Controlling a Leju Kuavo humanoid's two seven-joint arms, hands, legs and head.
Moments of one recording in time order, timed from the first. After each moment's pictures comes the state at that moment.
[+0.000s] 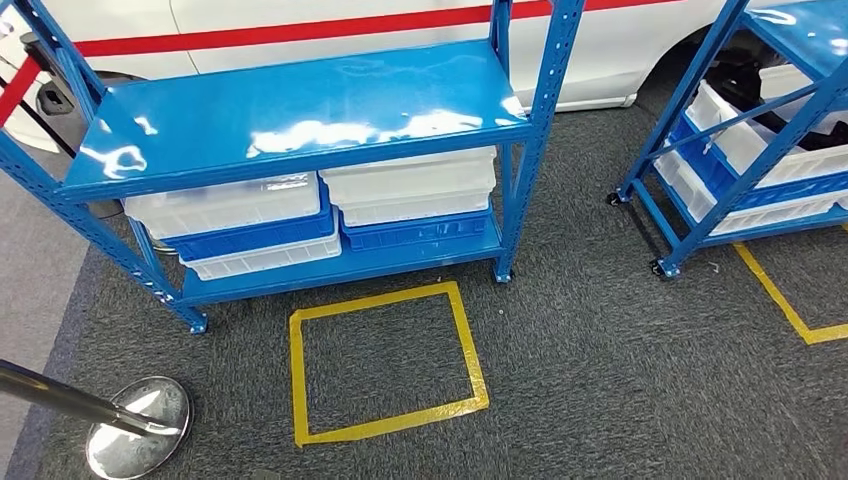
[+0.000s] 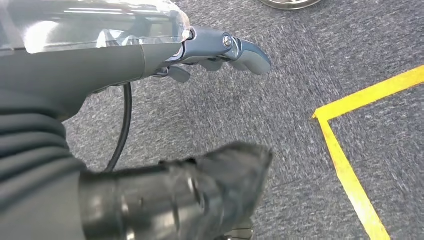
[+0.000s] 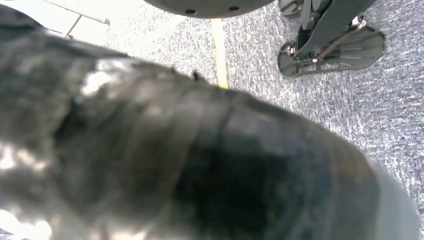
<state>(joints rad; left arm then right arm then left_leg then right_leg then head) -0.04 -0.26 0.98 -0.19 -1.21 0.41 -0.49 -0.01 0.20 -0.64 -0.20 0.65 -0.24 -0.11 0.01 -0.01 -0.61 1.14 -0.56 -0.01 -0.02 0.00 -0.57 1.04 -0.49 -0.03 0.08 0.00</state>
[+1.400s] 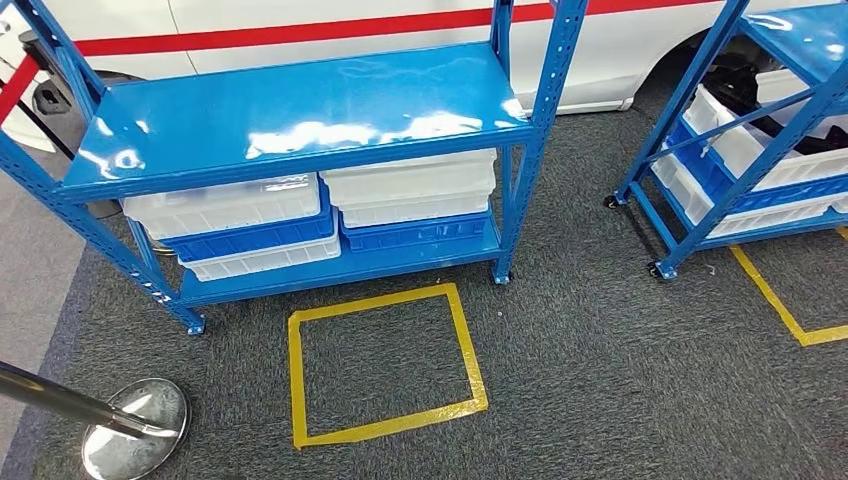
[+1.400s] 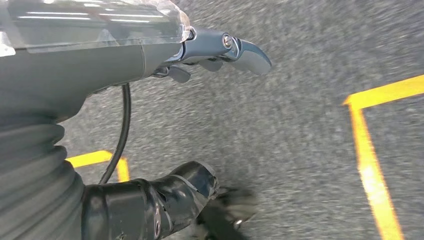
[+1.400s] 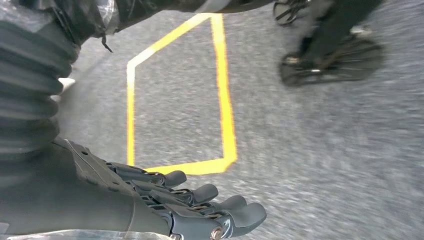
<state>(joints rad) 0.05 -0.16 0.61 -0.28 -0.71 0.24 -0.29 0.05 0.13 -0.41 -0.28 0.39 -0.14 -0.06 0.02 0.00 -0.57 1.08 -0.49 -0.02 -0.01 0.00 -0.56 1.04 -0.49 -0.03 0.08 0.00</state>
